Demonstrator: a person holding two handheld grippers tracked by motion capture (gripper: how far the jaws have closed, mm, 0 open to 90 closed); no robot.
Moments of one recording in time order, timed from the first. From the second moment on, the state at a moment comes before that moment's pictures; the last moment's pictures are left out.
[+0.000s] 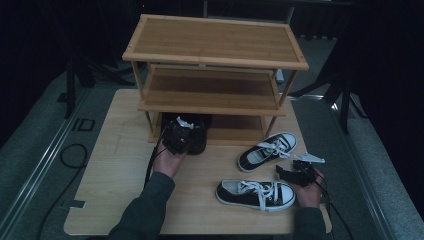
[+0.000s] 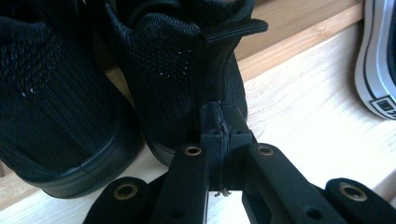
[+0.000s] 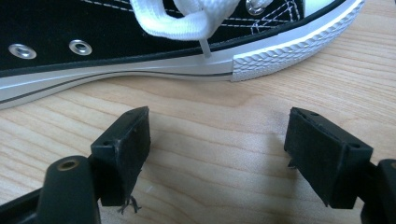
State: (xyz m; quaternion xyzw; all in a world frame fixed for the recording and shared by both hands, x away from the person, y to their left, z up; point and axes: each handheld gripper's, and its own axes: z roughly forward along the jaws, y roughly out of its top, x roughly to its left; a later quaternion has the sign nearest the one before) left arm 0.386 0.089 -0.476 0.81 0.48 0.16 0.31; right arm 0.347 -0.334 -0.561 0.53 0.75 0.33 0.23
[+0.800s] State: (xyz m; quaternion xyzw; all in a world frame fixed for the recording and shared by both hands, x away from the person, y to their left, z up) left arm 0.400 0.088 -0.477 0.80 0.48 0.15 0.31; right arm 0.348 -0.334 -0.561 0.53 0.75 0.33 0.23
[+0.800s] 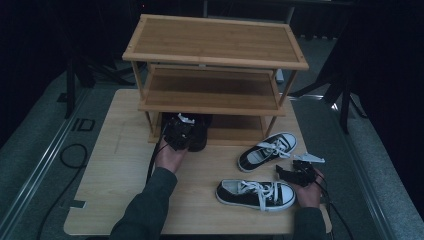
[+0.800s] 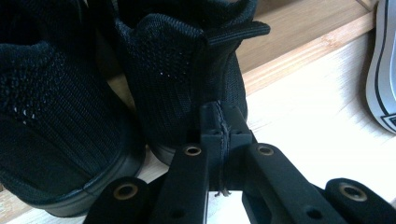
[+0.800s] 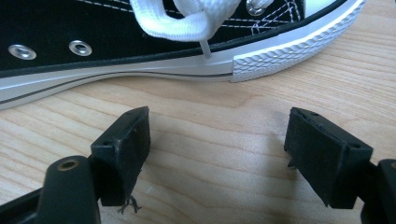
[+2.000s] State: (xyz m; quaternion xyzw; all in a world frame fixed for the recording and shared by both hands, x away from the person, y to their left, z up) left arm 0.394 0.096 -0.478 0.80 0.46 0.14 0.35; right arm 0.348 -0.334 -0.562 0.53 0.75 0.33 0.23
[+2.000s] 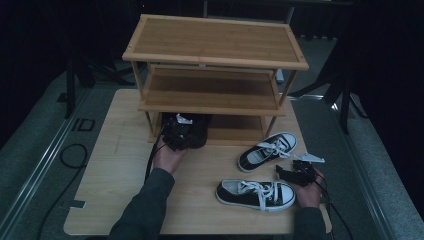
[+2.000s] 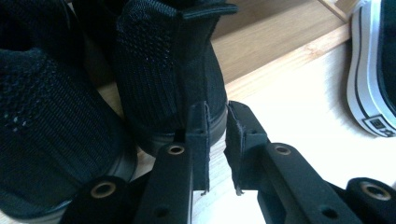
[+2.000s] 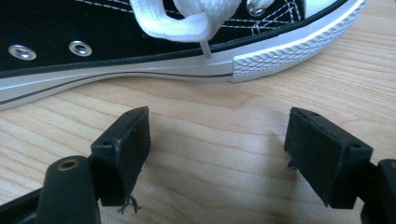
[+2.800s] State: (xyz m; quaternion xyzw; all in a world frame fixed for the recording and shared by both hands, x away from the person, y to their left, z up) left arm 0.346 0.150 -0.512 0.83 0.43 0.15 0.34; right arm 0.348 -0.333 -0.561 0.53 0.75 0.33 0.23
